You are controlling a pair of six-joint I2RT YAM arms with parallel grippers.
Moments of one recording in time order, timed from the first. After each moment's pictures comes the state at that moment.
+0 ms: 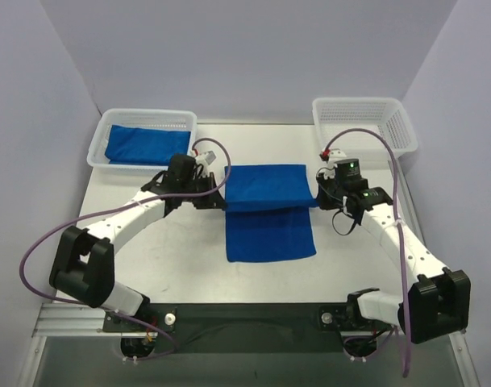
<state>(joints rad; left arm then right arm) -0.44 1.49 1.03 -0.28 0.42 -0.49 0.25 1.23 0.94 -0.51 -0.03 0.03</state>
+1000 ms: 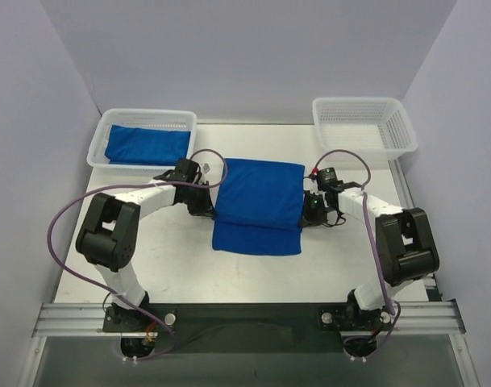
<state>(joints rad) -0.37 1.78 1.05 -0.36 0.32 -0.50 0.24 1.61 0.87 -0.46 -0.24 0.37</state>
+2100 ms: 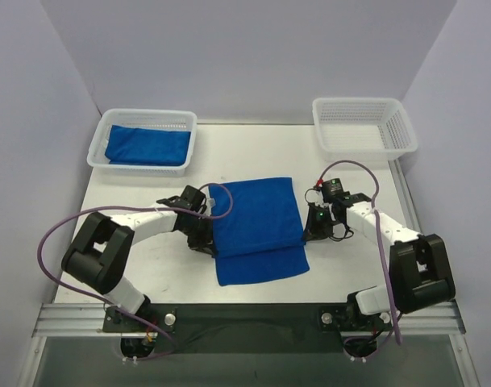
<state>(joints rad) -0.51 1.60 0.80 -0.47 0.39 -0.54 0.26 1.39 0.76 -0.58 -0.25 0.39</state>
